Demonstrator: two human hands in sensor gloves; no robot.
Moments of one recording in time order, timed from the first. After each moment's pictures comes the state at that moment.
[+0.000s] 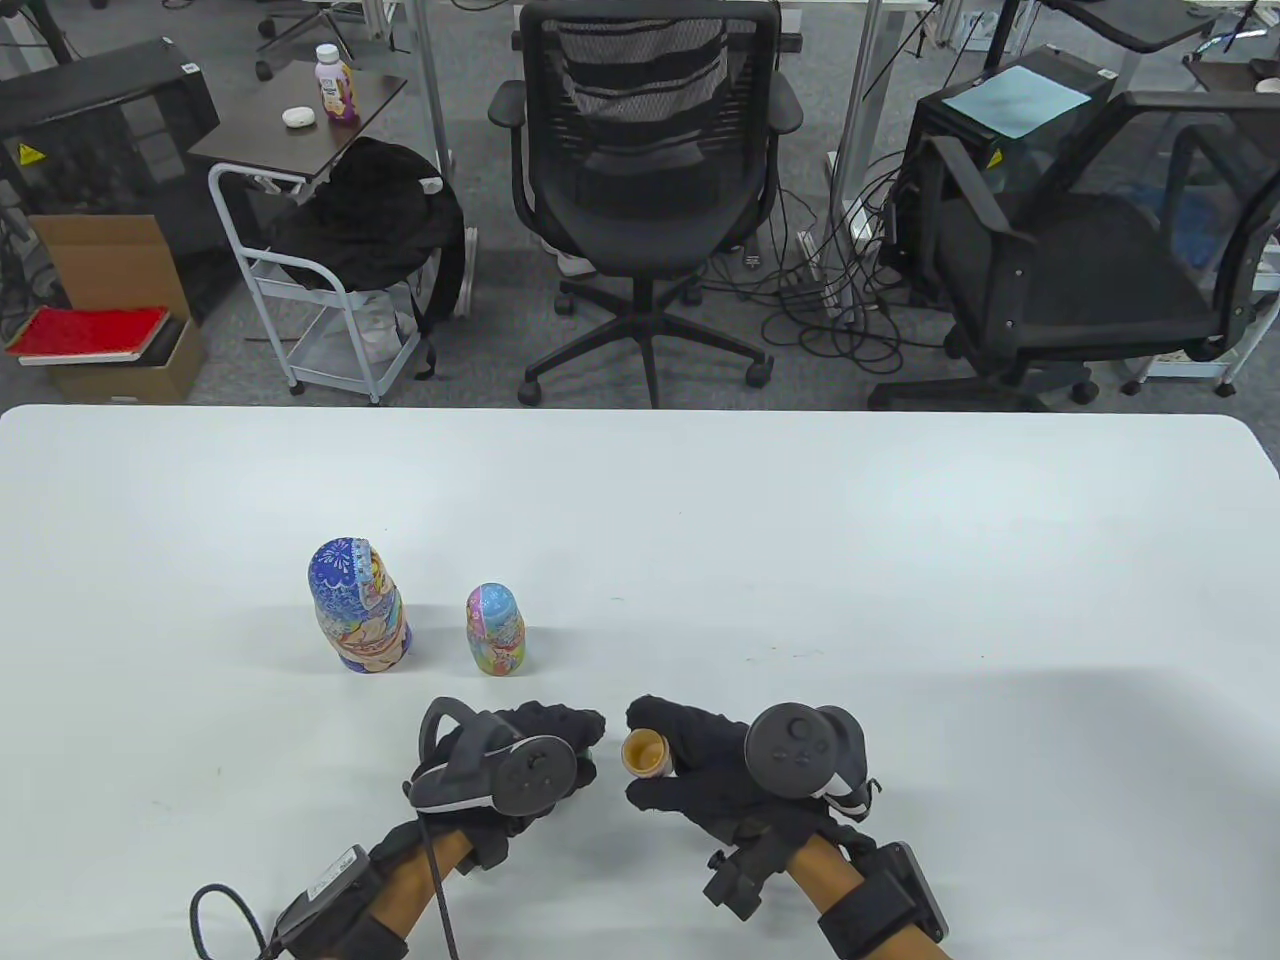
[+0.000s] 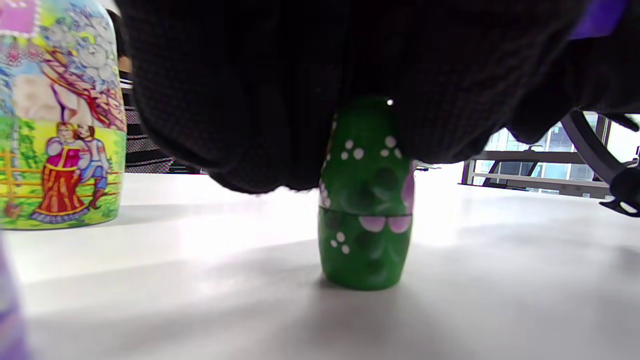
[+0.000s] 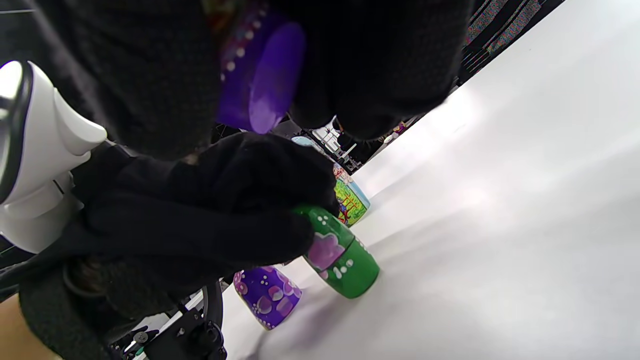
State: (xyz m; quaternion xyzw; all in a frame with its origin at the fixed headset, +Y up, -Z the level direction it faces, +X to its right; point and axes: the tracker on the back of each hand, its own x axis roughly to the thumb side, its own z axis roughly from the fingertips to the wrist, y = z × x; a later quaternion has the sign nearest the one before) left_hand -0.135 -0.731 -0.317 0.05 -0.33 0.03 0.94; right_hand 0.088 -0.733 -0.316 0.30 0.01 0.86 0.41
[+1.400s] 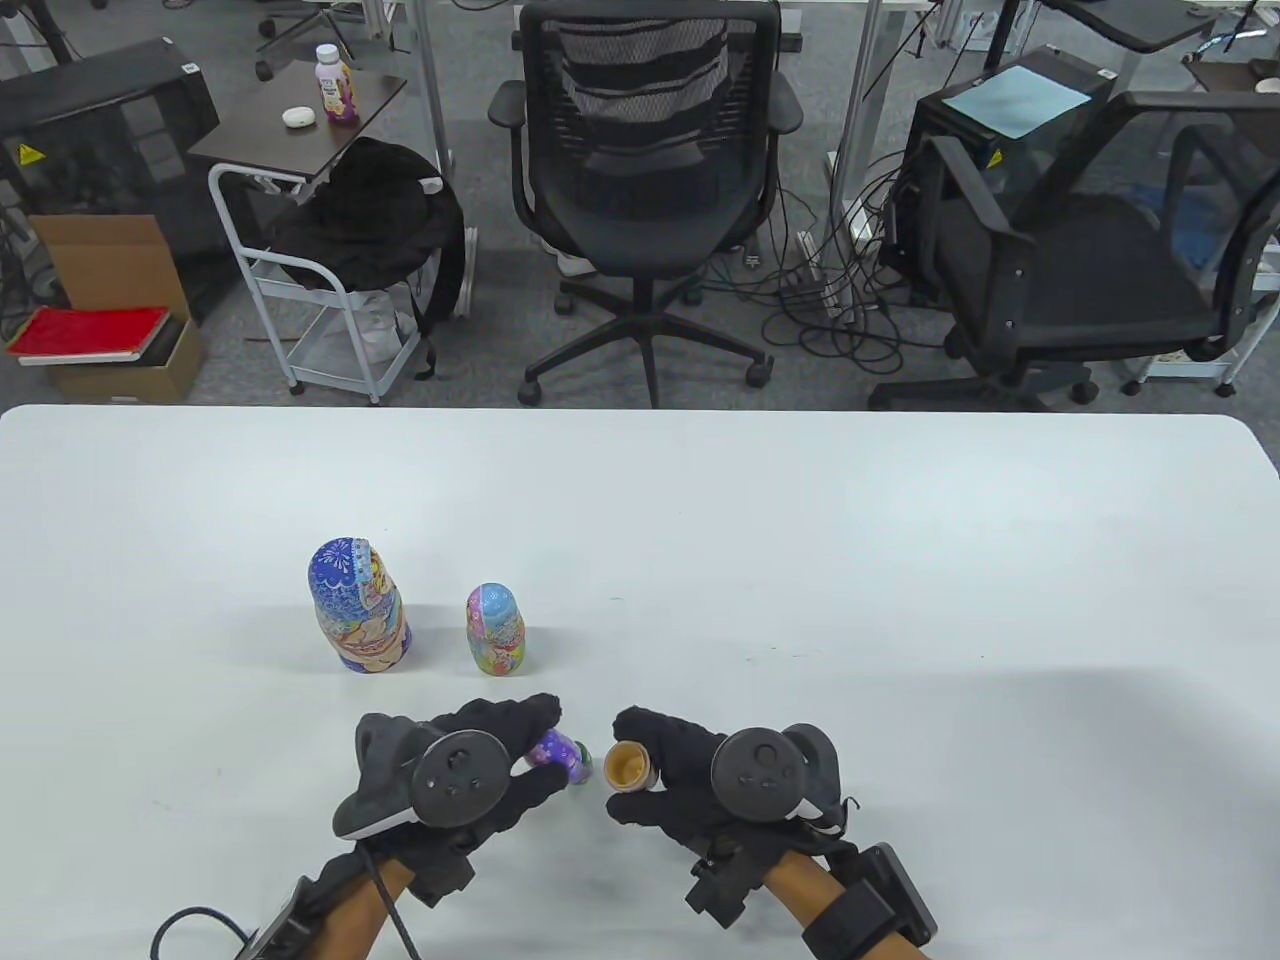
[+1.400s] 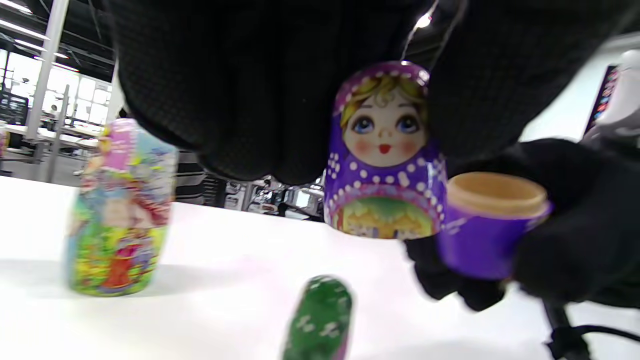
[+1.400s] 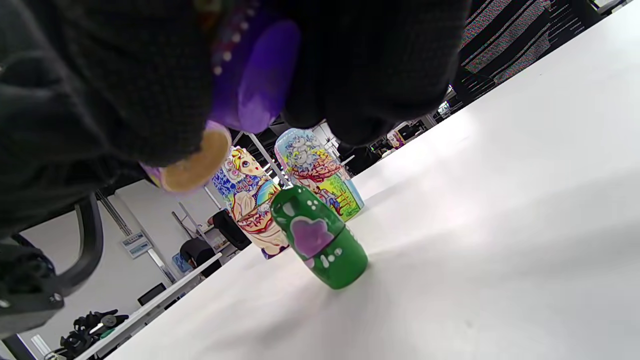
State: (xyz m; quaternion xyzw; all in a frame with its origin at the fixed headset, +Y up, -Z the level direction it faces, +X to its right) left_hand -0.167 -0.670 -0.283 0.07 -0.28 0.13 0.95; right_hand 0.069 -0.733 -0.303 0.30 -0.03 0.89 0.35
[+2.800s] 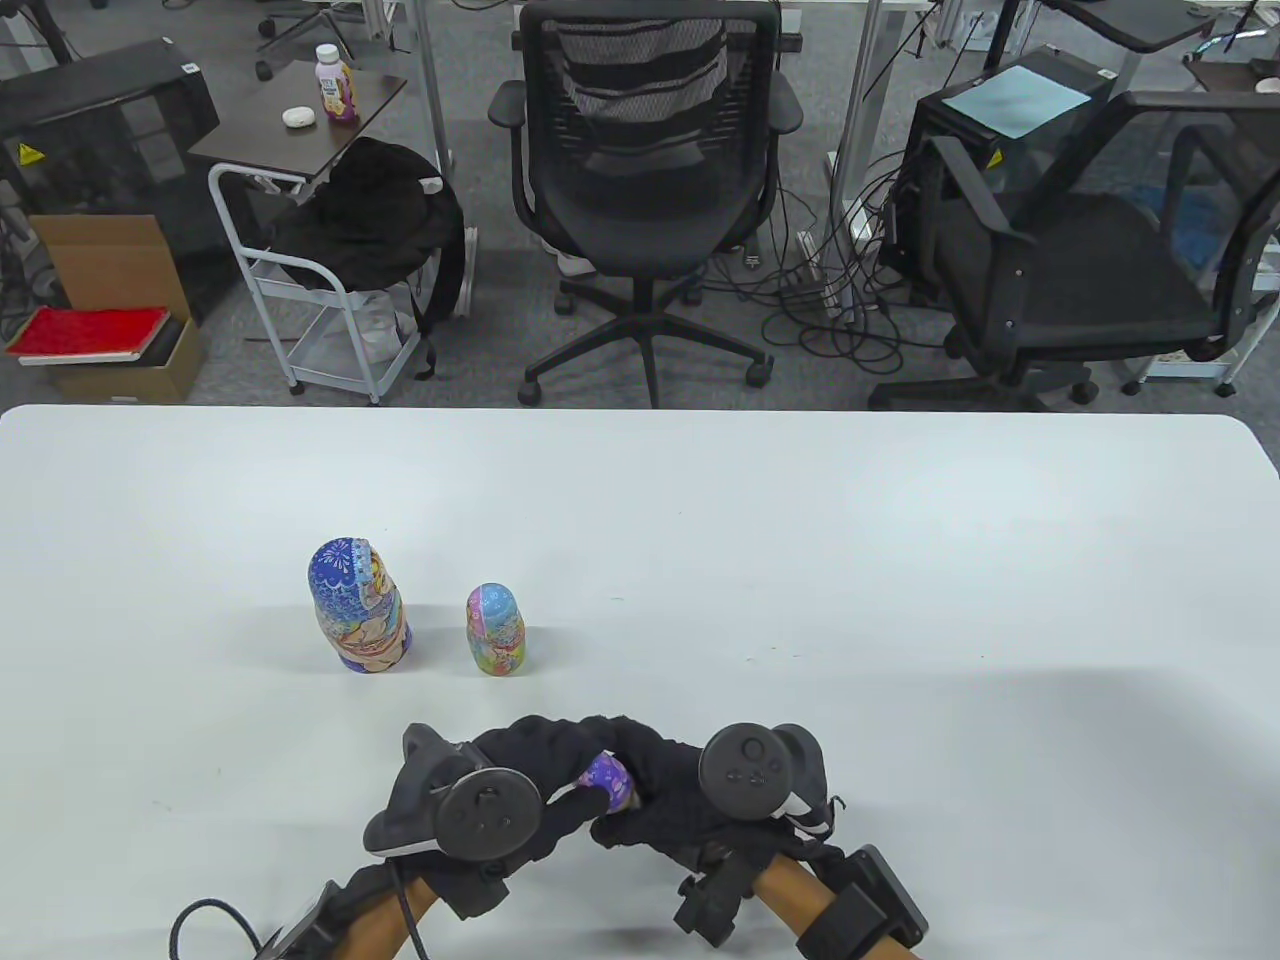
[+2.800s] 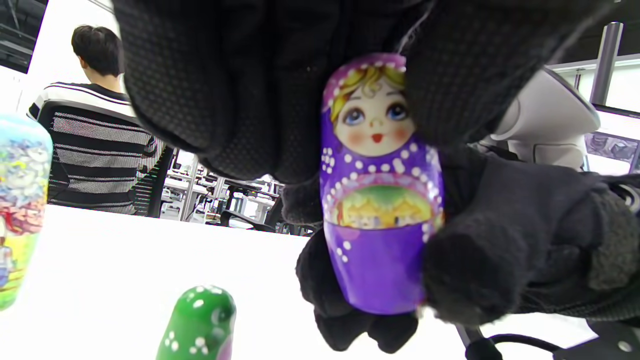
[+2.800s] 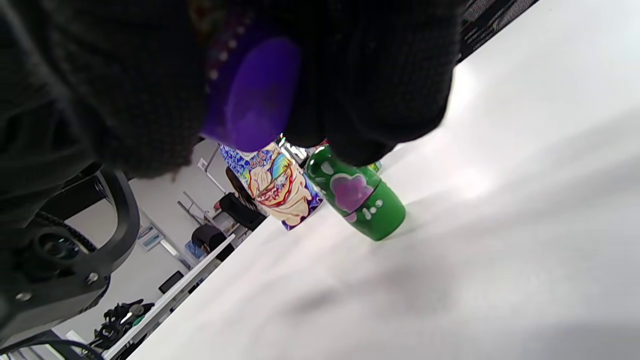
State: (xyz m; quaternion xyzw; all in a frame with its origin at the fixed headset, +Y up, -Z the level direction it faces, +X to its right) left_hand -0.144 -0.662 -0.272 0.08 -0.35 0.15 0.92; right_hand 0.060 -0.729 -0.301 0.30 0.05 0.87 0.38
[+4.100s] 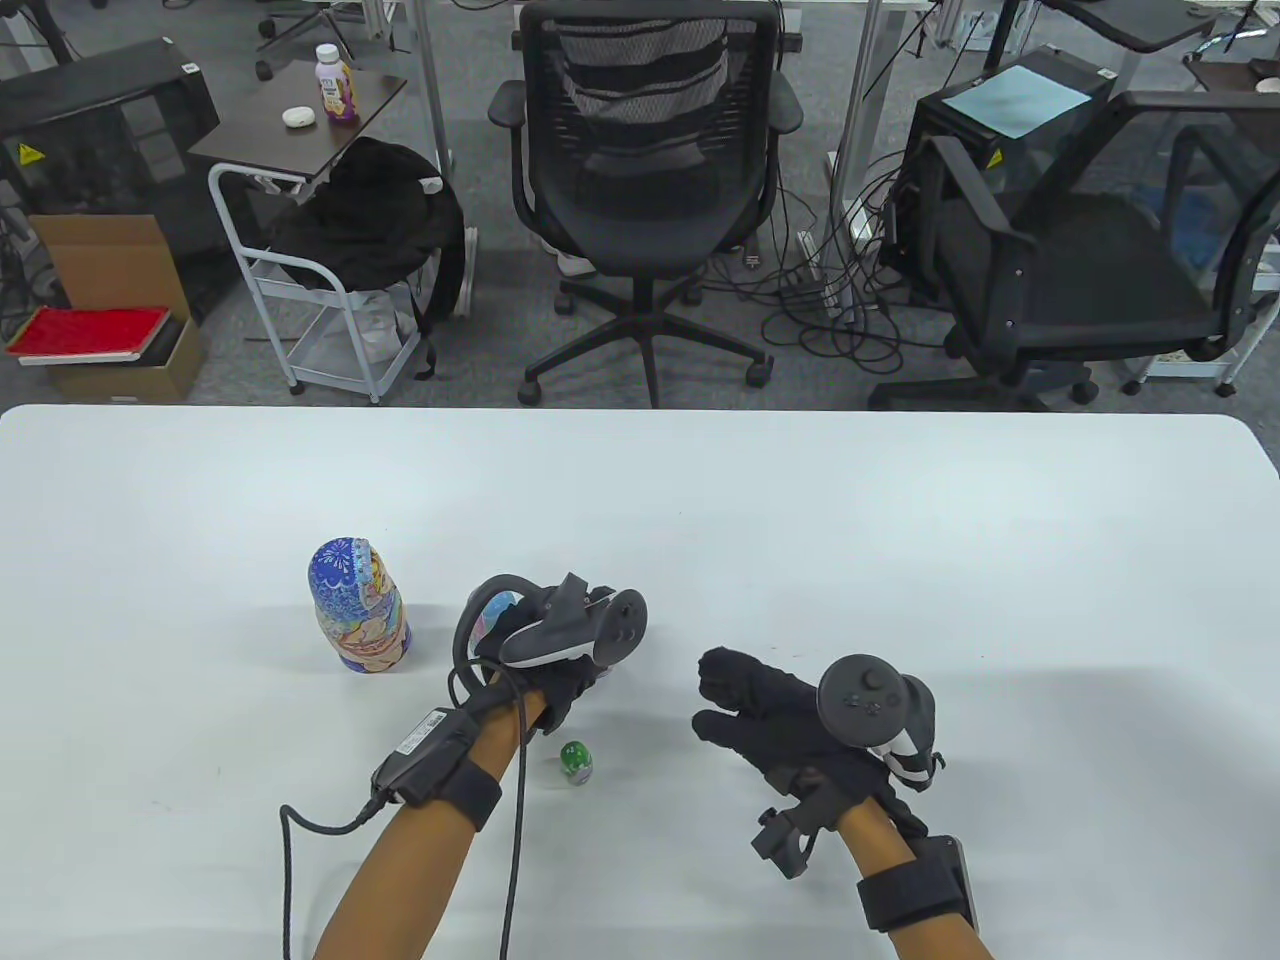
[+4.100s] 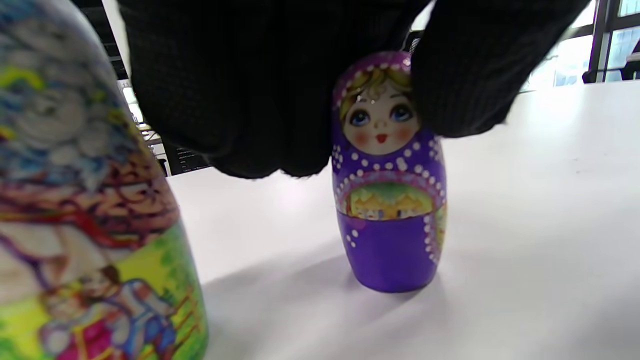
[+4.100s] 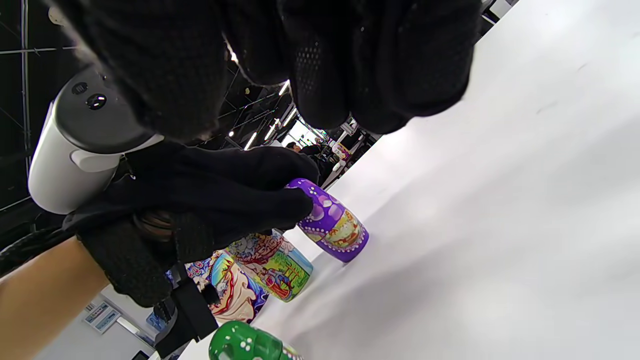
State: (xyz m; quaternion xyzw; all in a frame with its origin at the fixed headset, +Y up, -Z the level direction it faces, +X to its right) left_hand -0.089 -0.704 -0.422 -0.03 -0.22 -0.12 0.97; right_hand 0.144 -0.719 -0.343 0.20 0.01 0.87 0.44
